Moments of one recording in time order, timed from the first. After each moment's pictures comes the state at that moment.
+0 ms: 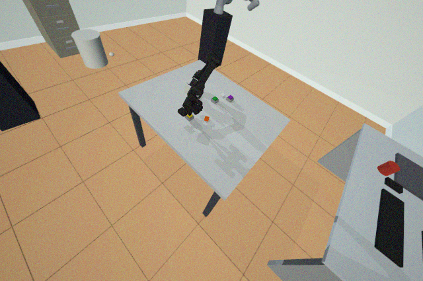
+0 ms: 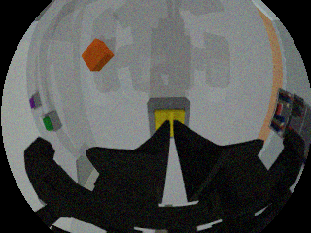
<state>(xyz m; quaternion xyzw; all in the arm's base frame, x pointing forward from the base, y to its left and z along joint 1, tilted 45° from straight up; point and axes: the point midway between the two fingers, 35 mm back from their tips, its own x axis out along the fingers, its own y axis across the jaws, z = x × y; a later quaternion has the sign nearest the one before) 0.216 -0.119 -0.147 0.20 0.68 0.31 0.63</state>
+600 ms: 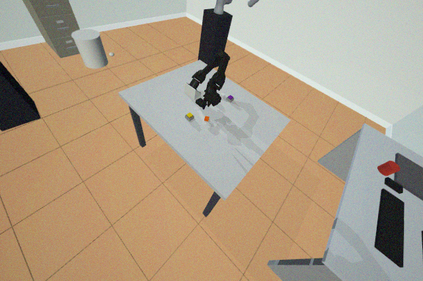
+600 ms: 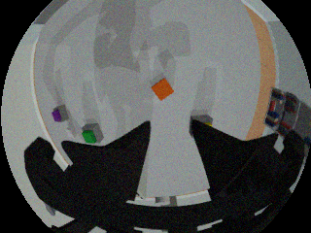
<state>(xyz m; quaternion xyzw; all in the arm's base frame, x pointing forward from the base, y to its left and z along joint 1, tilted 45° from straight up) 0.279 -0.091 -0.032 0.19 0.69 0.28 0.64</state>
